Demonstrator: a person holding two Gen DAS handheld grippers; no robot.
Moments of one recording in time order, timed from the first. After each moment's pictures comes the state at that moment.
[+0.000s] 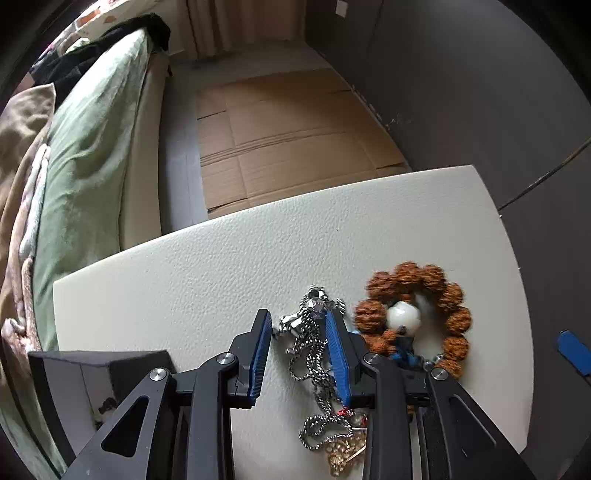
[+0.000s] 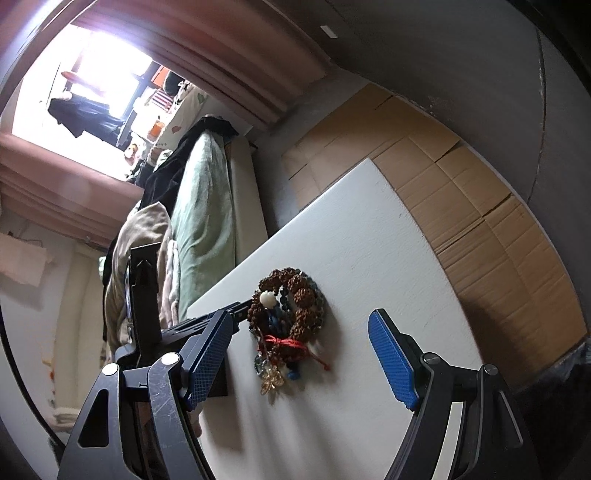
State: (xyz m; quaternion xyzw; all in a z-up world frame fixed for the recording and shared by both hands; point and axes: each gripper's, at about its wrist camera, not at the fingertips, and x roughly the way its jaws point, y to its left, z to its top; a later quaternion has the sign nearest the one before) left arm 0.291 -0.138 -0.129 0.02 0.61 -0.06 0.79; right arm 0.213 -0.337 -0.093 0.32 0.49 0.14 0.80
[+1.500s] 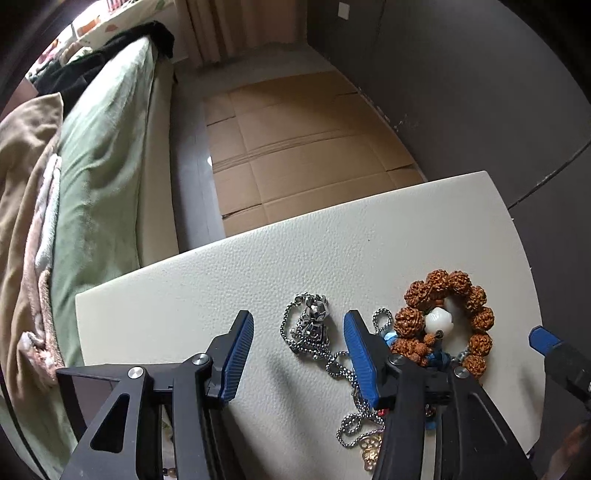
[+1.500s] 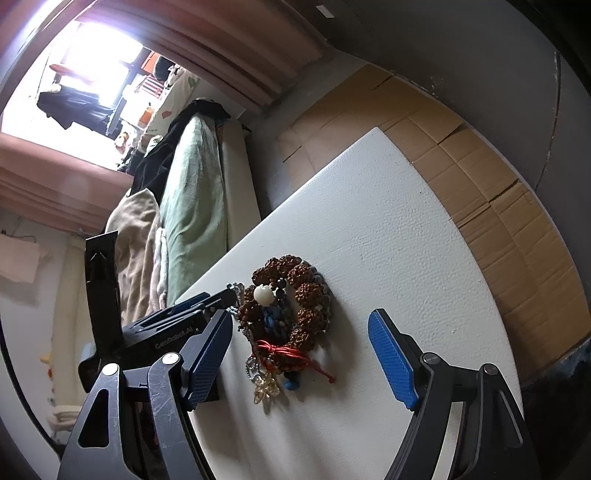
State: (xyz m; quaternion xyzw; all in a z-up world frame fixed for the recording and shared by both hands) left arm 0.291 -0.124 -0.120 0.04 0.60 -0.06 0.80; right arm 0.232 -0.311 -0.122 0.31 0.52 0.14 0.78
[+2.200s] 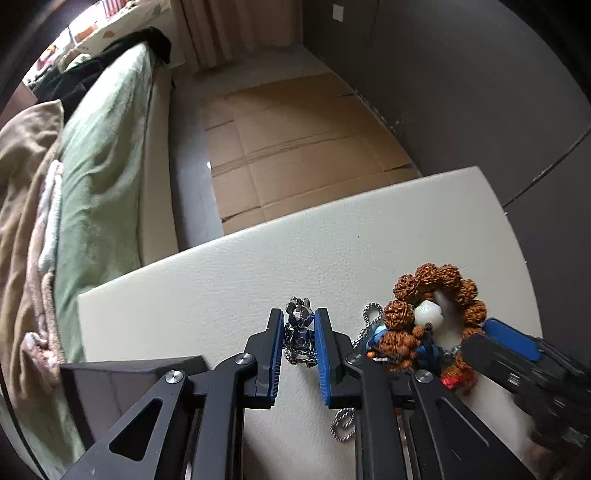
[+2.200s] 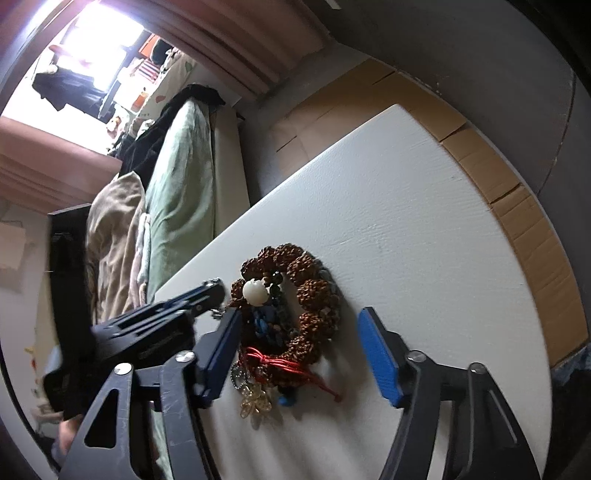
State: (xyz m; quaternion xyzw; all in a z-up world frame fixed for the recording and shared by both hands) left arm 0.282 -0.125 -0.108 0.05 0.59 -0.06 0.80; right arm 0.247 -0.281 -0.143 0.27 0.54 0.14 0.79
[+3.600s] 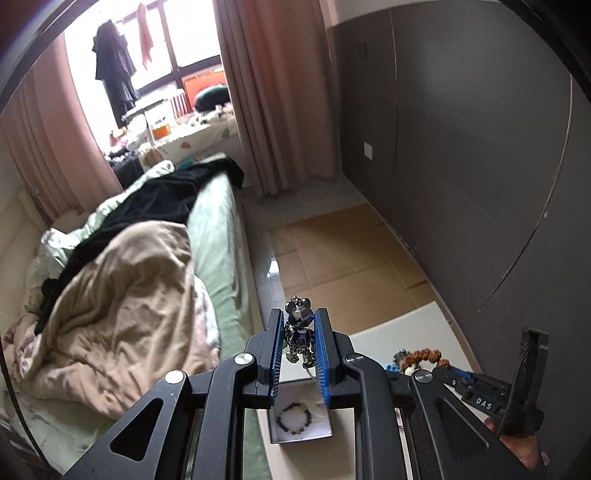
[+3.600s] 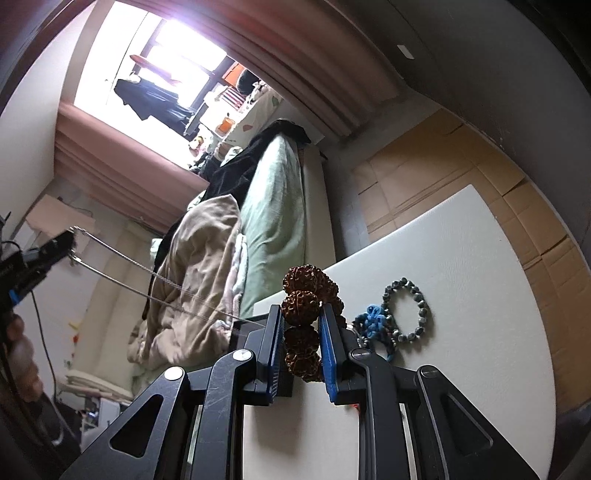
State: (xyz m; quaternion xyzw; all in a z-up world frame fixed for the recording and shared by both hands) left arm 0.181 -0.072 0.188 0.08 0.39 0.00 0.92; right arm 0.194 -0.283 -0.044 0.30 0.41 0.26 0.82
